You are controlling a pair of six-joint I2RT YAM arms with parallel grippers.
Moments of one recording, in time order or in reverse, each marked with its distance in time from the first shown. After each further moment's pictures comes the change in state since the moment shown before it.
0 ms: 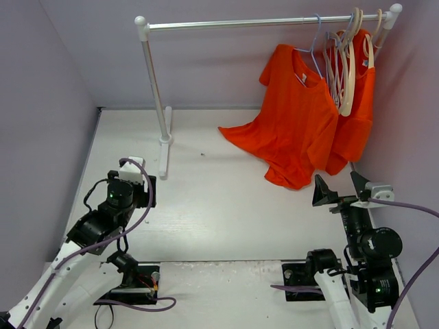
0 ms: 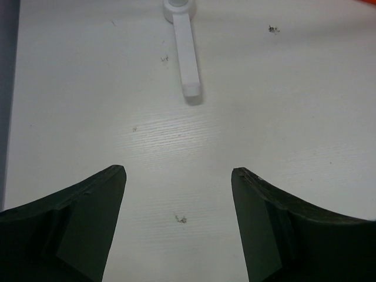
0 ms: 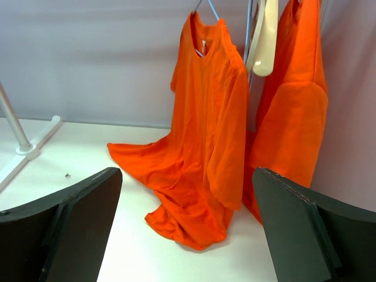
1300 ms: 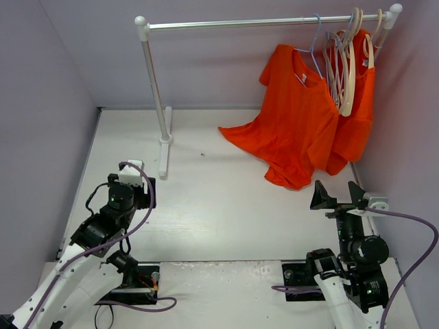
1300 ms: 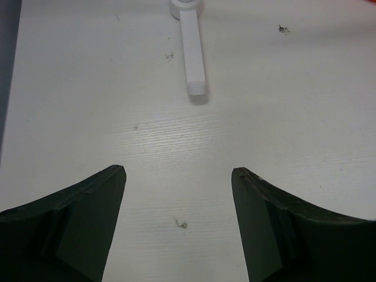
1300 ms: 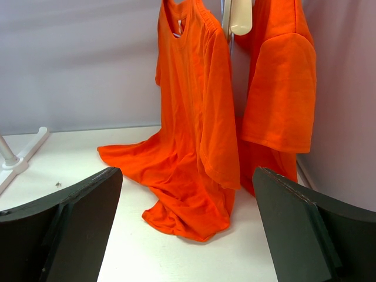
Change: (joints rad) left arm 0.026 -0.045 -0.111 0.078 -0.008 -0.008; right arm 0.091 -0.202 -0.230 0.056 0.199 0.065
